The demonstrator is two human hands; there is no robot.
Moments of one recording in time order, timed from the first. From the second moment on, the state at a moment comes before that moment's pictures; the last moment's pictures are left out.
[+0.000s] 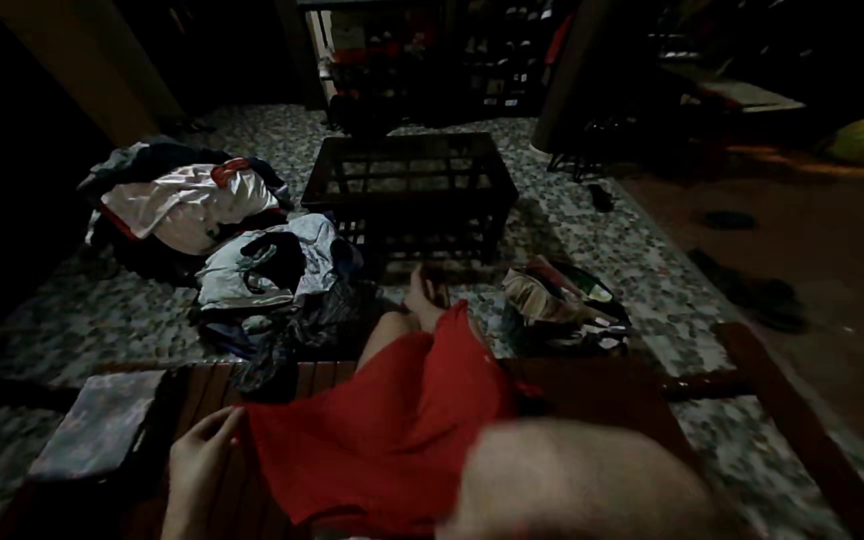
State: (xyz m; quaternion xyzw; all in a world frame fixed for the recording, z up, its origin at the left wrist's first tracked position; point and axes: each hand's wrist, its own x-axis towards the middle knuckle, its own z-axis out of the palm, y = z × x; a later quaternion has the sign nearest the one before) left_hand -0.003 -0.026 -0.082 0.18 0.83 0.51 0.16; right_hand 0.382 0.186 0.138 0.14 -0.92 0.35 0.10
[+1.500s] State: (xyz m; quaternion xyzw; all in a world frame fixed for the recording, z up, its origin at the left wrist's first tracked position) left_hand -0.080 0.116 0.100 0.34 0.49 0.79 0.13; right_hand 0.478 0.423 0.118 -0.50 -0.61 0.26 0.56
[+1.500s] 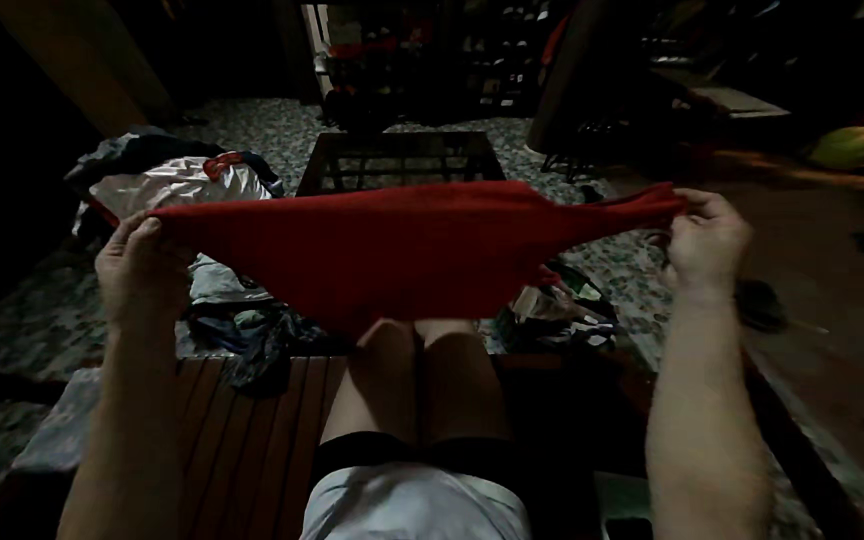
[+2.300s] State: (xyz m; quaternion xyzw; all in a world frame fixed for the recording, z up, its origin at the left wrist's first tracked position) left_hand 0.014 0.071 -0.186 0.13 0.65 0.40 0.63; right_hand 0.551 0.359 -0.114 -0.63 -0.43 0.58 0.30
